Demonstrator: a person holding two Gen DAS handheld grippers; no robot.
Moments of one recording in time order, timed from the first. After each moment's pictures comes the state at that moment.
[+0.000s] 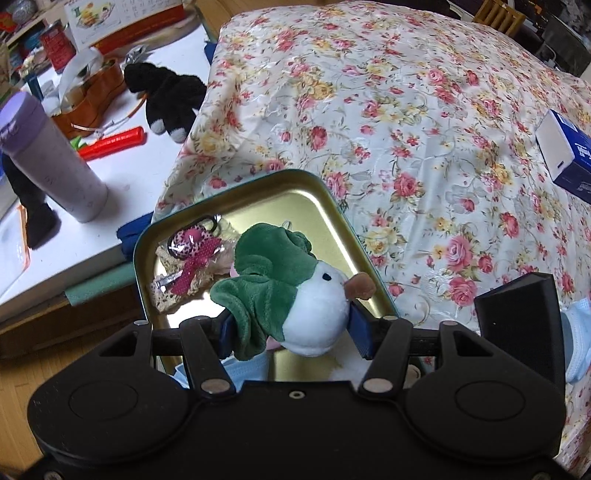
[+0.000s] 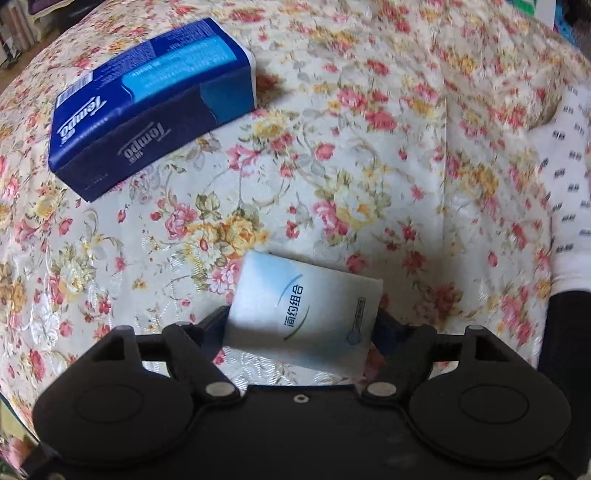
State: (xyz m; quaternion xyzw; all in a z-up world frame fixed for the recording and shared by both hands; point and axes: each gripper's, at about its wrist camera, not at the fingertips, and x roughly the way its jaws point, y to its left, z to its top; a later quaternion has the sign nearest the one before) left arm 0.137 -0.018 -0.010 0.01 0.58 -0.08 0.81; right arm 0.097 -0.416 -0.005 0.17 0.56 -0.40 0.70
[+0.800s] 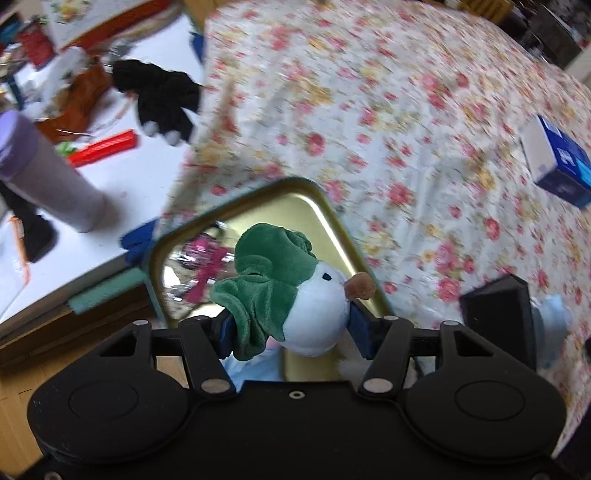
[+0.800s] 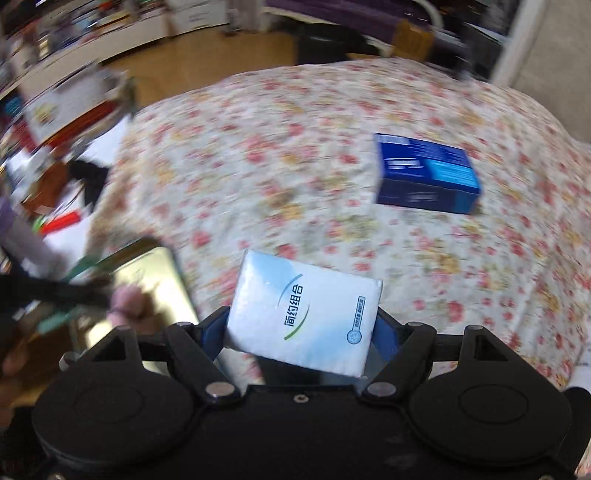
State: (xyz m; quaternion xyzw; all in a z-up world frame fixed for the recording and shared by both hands) left arm 0.167 -0.001 0.015 0.00 0.62 -0.12 0.78; right arm 0.057 -0.185 0.105 0.01 0.52 -0.11 0.85
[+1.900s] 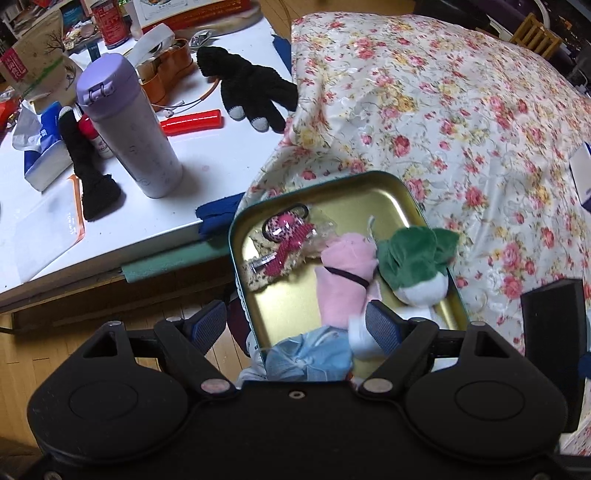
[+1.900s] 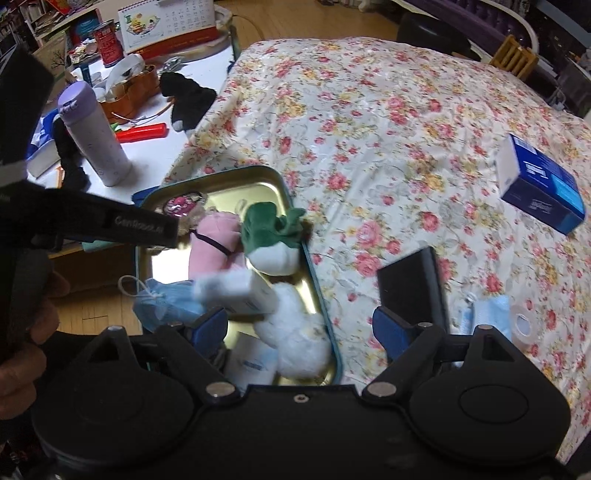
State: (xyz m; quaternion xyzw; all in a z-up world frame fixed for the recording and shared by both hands) left arm 0.127 0.054 0.011 -0.01 0.58 -0.03 0.81; right arm 0.056 -0.100 0.054 -0.04 0.55 -0.02 0.83
